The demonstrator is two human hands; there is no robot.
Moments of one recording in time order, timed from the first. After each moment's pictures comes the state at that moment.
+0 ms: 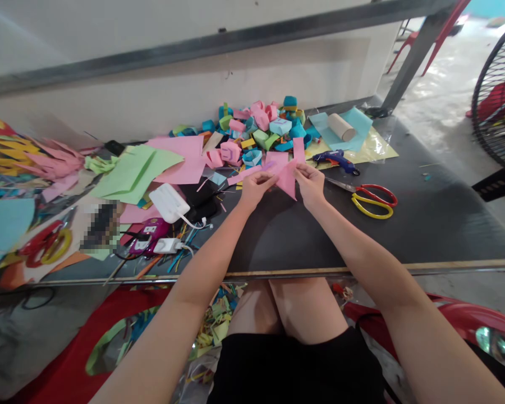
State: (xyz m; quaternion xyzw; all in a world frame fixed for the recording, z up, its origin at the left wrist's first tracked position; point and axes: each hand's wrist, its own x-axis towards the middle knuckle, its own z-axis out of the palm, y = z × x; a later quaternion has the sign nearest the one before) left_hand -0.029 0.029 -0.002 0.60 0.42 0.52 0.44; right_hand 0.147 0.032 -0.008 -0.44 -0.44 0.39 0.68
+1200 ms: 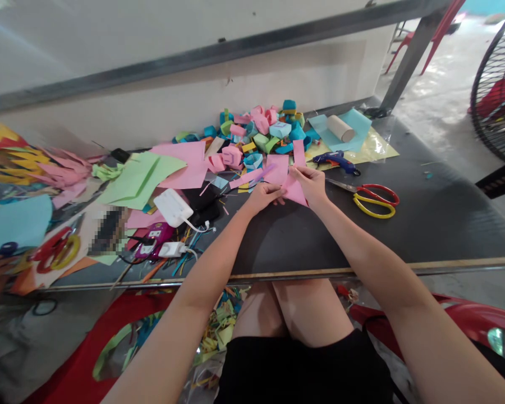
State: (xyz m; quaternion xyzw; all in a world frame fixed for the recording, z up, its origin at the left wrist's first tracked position) left_hand -0.028 0.017 0.013 0.67 0.39 0.35 0.53; right_hand 0.151 0.020 0.012 -0.45 -0.46 0.39 0.66
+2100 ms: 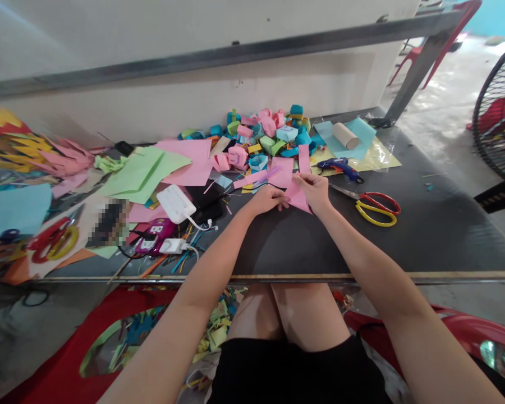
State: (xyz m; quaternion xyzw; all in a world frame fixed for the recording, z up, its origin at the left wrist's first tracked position) left_hand -0.037 0.027 0.004 0.78 0.37 0.27 0.43; right_hand 0.152 0.018 0.009 -0.47 -0.52 0.33 0.63
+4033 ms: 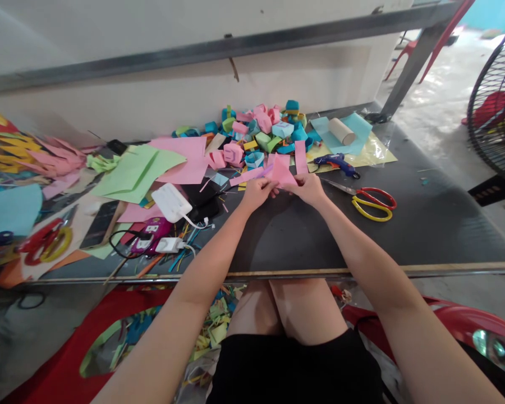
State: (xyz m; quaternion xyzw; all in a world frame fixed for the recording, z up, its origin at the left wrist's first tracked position) left_hand -0.037 0.027 0.004 0.71 0.47 0.41 0.33; right_hand 0.167 0.022 0.011 -0.51 -0.66 0.34 0.44
